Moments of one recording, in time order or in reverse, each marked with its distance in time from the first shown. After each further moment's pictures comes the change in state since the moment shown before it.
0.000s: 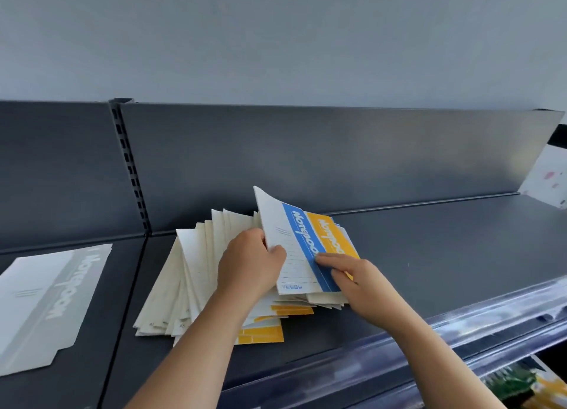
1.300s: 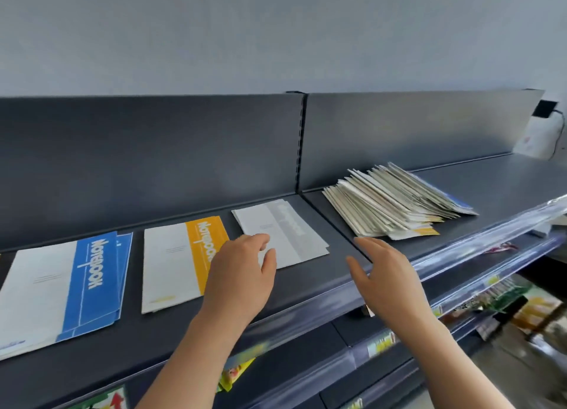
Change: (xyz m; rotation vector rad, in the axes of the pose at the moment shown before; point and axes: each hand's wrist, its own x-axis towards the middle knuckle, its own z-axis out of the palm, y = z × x) left_hand -0.128 -0.285 -0.306 0.095 0.062 0.322; right_hand -0.140 -0.330 0.235 -0.264 0.394 0.176
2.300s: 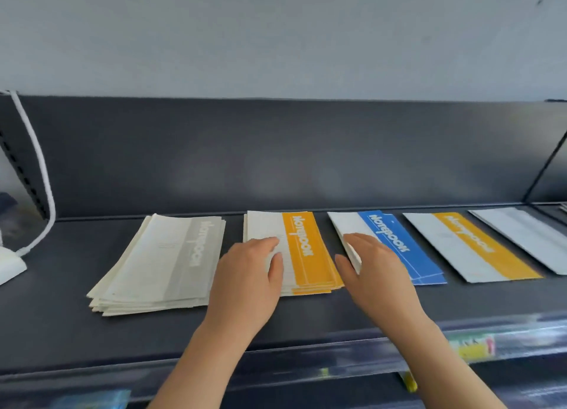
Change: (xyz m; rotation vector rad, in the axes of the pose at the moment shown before) left_hand -0.146 -0.307 -0.327 0.161 0.181 -0.198; right_hand -0.136 -0.437 0.165 0.095 -0.134 -0.332
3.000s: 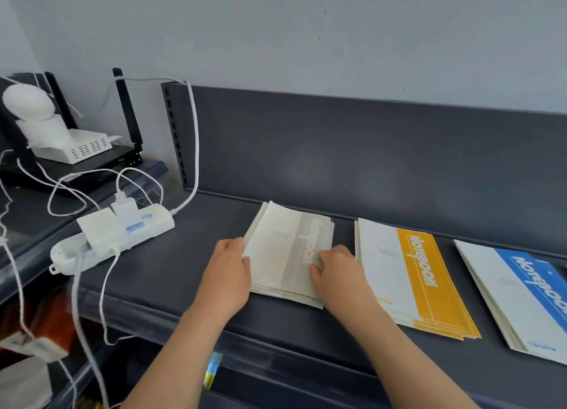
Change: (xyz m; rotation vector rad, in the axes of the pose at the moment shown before) left_hand -0.015 -0.167 -0.063 0.106 -0.007 -0.516; right_hand 0.029 -0.153 0.116 0.036 -0.356 -0.232
